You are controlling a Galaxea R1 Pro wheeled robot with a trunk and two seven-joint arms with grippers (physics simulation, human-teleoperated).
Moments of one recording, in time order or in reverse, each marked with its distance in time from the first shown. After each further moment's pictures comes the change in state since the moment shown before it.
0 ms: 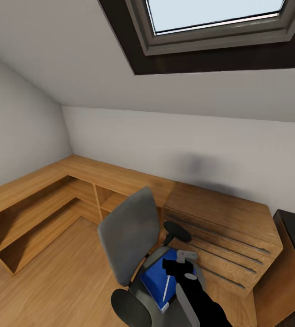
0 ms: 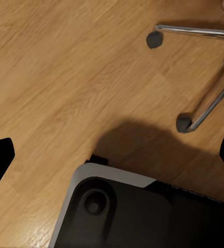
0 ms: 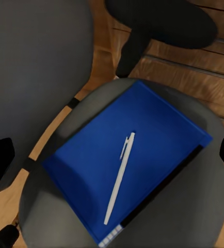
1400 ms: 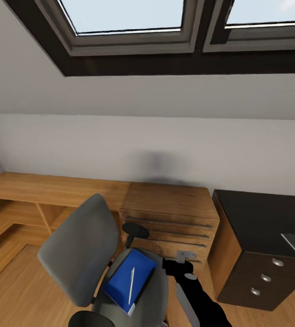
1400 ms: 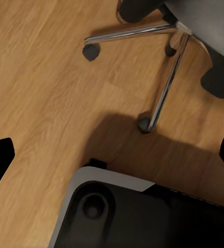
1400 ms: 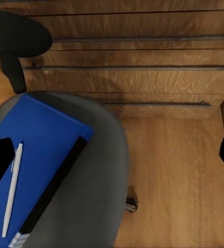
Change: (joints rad) left arm 0.000 0.000 0.001 0.000 0.001 0.000 0.000; right arm 0.000 0.000 0.001 0.000 0.000 0.000 0.001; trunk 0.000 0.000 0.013
